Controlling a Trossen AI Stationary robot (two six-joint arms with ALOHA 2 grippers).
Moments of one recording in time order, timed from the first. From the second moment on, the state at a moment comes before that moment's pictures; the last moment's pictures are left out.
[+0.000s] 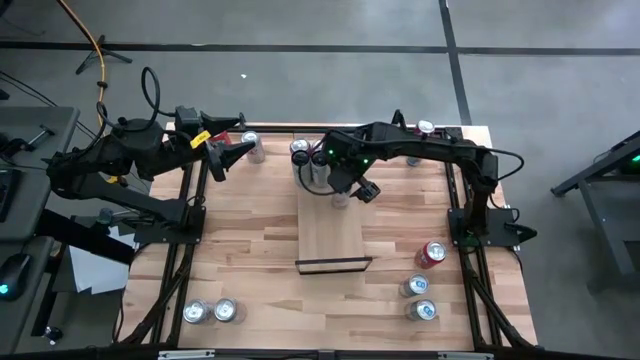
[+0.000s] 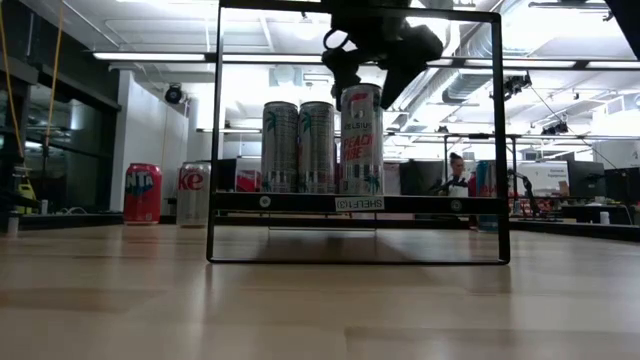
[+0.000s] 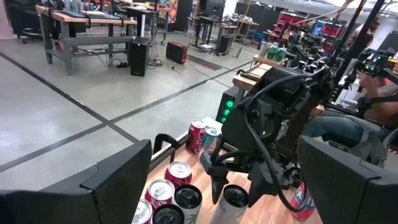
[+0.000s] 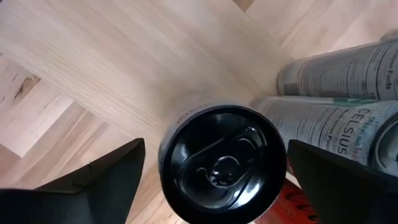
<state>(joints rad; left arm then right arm) -0.07 0.88 1.33 -0.58 -0.59 -0.29 -0.21 1.89 1.85 -1.22 -0.11 -0.95</state>
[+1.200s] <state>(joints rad) -0.07 0.88 1.33 -0.58 -0.59 -0.26 -0.32 1.88 1.85 -1.18 0.07 -0.24</state>
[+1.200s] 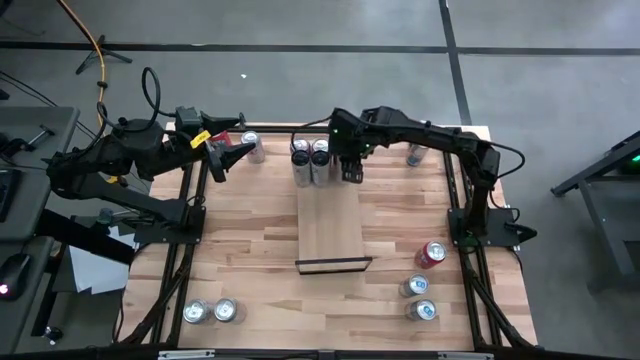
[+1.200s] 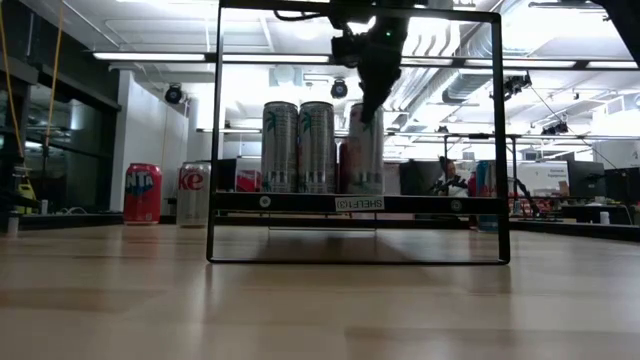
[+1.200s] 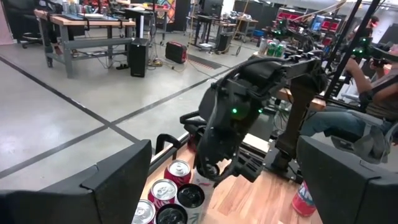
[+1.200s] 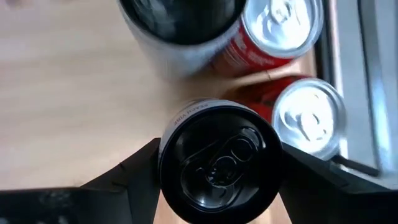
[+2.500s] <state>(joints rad) -0.07 0.88 1.33 -0.58 -0.59 -0.26 -0.33 1.88 1.85 -1.15 0.03 -0.18</state>
